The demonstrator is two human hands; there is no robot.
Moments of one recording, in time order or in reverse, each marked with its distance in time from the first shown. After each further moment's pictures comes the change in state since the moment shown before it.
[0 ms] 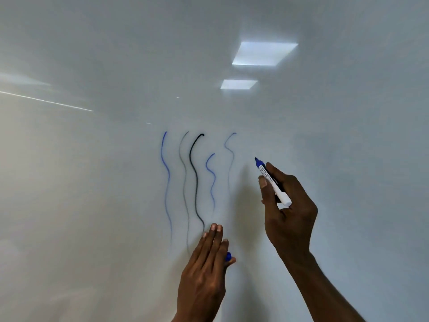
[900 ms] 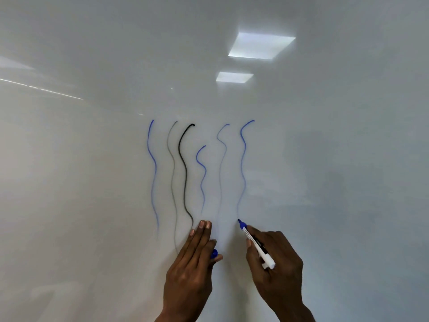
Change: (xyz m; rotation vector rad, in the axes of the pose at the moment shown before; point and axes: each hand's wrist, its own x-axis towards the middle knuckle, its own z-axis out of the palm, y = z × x) left_hand -0.001 -0.005 0.026 -0.035 0.124 -0.054; right_hand -0.097 0.059 -0.035 -0.290 -0.214 -0.122
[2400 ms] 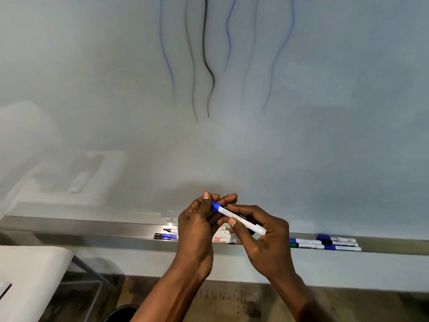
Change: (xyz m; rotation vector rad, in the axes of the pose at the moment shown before) left_hand -0.081 0.107 -0.111 -1.173 -0.147 -1.887; right_hand -0.158 -0.083 -0.058 0.538 -0.612 0.679
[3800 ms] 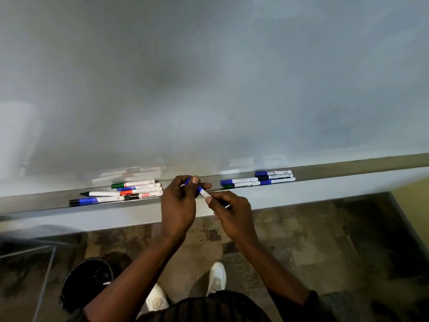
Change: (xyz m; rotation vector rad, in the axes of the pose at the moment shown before) left_hand 0.049 -0.208 0.074 0.594 -0.062 0.091; right_hand -0.074 0.184 -0.106 0.004 0.051 0.622
